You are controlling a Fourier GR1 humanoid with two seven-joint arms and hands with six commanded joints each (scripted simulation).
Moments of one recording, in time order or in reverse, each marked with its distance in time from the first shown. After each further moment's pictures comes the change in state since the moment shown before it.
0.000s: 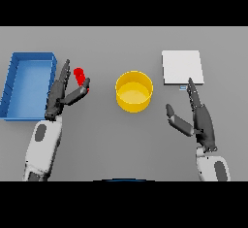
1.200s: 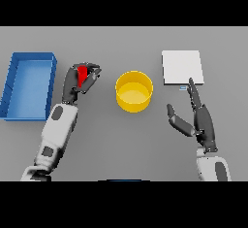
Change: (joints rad) left arm -0.283 -0.053 0.099 0.429 -0.022 0.137 -0.284; right arm 0.006 -0.002 0.003 -0.009 0.009 -0.004 -0.013
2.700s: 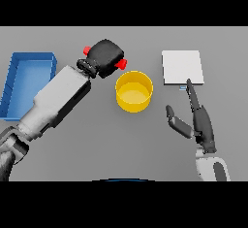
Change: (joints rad) left arm -0.368 0.269 -0.747 -0.155 -0.721 -0.384 0.383; right arm 0.006 -0.009 0.016 0.009 0.041 -0.007 -0.040
